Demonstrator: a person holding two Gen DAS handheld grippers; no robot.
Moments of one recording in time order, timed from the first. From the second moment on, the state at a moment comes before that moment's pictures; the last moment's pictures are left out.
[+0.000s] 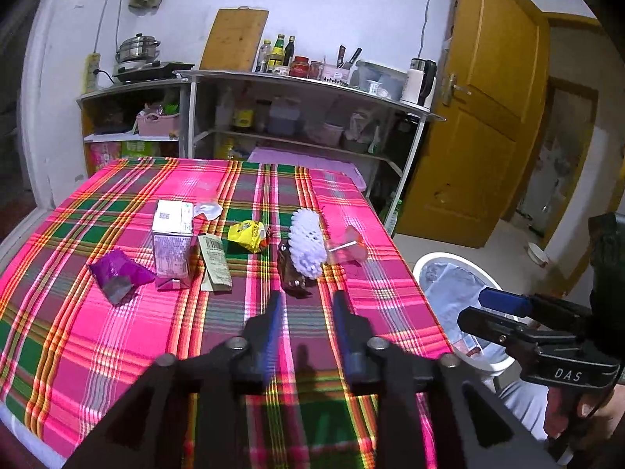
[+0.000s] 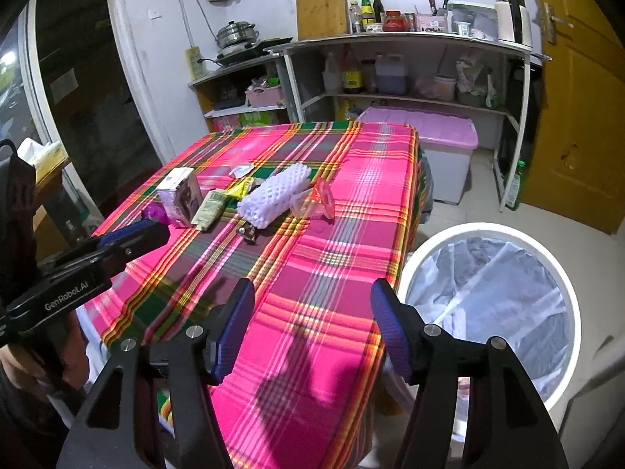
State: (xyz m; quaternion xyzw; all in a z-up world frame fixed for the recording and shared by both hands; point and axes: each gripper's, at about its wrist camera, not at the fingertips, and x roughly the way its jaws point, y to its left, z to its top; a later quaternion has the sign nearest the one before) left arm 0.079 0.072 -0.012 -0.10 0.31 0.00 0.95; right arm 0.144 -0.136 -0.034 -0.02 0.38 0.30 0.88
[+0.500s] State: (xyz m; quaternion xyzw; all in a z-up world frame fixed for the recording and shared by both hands) left arm 0.155 0.067 -0.035 -0.09 0.34 -0.02 0.94; right arm 0.176 -0.144 -0.047 -0.01 0.40 0.28 0.87
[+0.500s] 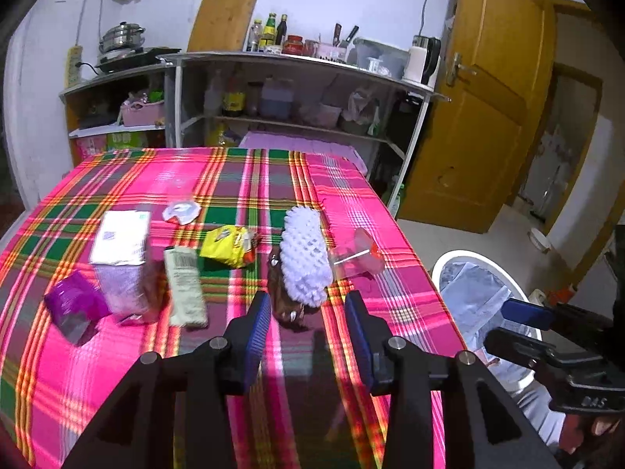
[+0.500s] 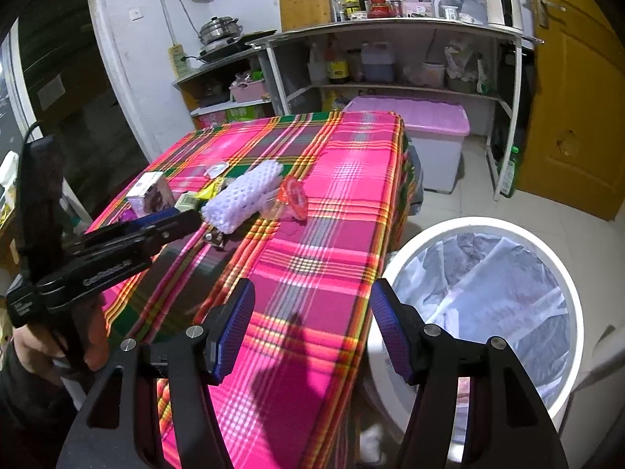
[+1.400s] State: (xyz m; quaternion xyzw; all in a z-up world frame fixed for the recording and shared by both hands) left arm 0.177 0.075 -0.043 -0.11 0.34 -0.02 0.93; right arm 0.222 -0.094 -0.051 -0.06 0.40 0.30 0.86
